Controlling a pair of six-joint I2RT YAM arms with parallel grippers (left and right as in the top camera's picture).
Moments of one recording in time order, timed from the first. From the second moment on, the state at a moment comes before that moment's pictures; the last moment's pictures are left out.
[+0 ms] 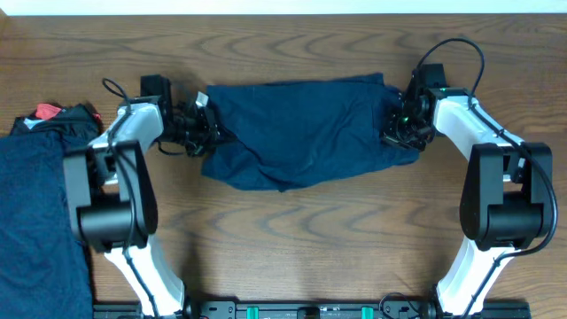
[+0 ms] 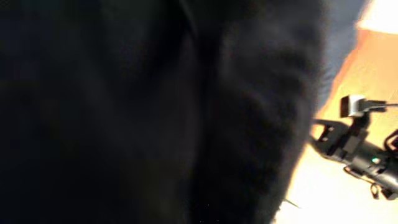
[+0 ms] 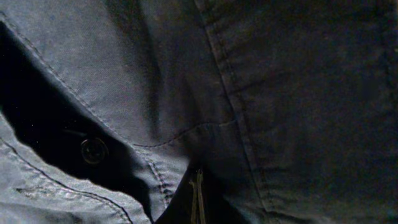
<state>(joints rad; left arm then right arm) 0.11 2.00 1.28 -0.69 0.85 -0.35 0.04 2.04 1.31 -0.71 -0.30 0.41</state>
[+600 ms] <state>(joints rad) -0.24 1.63 1.29 -0.55 0.66 -0.59 0.04 2.04 1.30 -0.71 -0.33 0.41</state>
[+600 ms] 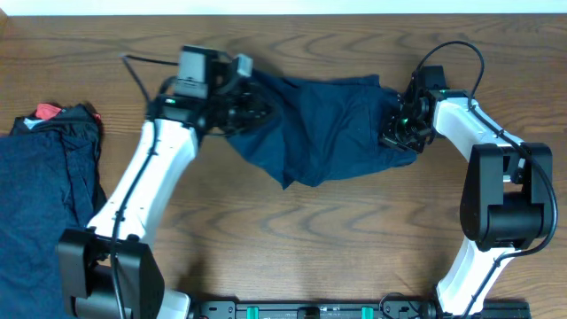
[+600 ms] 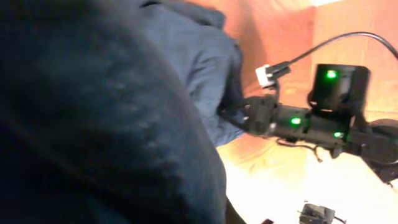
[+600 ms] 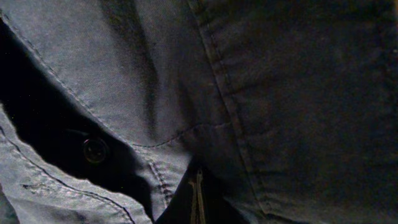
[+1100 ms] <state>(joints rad) -0.42 1.67 1.29 -0.30 0.53 -0.75 0.04 2.04 1.30 -0.71 -0.33 0.41</state>
